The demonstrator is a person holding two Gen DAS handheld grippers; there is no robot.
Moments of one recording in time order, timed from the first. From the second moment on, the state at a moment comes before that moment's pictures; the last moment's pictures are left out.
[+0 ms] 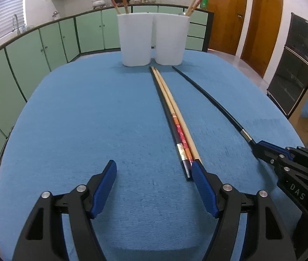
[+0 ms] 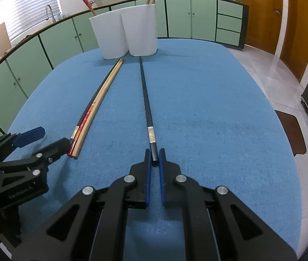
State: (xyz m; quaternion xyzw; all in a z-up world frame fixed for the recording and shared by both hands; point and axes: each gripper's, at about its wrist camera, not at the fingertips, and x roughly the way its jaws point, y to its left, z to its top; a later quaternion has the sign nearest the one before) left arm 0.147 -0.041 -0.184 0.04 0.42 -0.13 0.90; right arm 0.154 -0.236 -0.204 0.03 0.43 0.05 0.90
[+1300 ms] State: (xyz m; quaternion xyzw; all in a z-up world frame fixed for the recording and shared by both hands) left arm 0.147 -0.044 -0.185 0.03 0.43 -0.13 0.89; right arm 0.153 -0.233 -0.204 0.02 0.43 0.07 0.90
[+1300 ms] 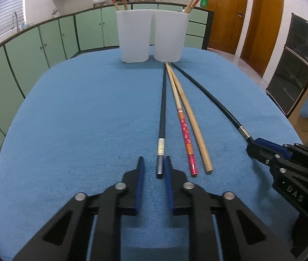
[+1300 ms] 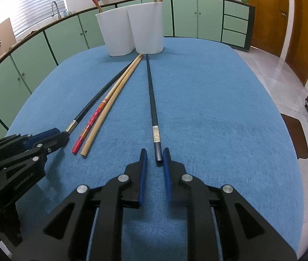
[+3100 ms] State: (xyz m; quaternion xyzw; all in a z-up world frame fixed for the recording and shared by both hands) left arm 0.179 -0.016 -0.008 -0.01 0.24 -0.15 0.96; right arm 0.195 -0.256 -0.006 0.03 0.28 0.16 0.95
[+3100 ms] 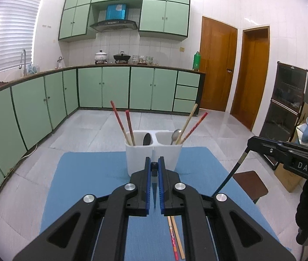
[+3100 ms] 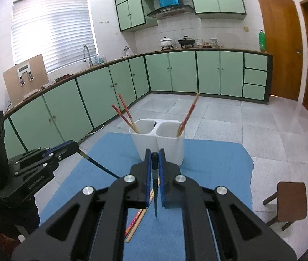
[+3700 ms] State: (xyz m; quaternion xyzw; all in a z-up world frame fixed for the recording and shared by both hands) left arm 0.221 -0.030 0.065 -0.01 0.16 -0.17 0.97; right arm 0.251 -0.260 0.082 0.02 0.21 0.17 0.96
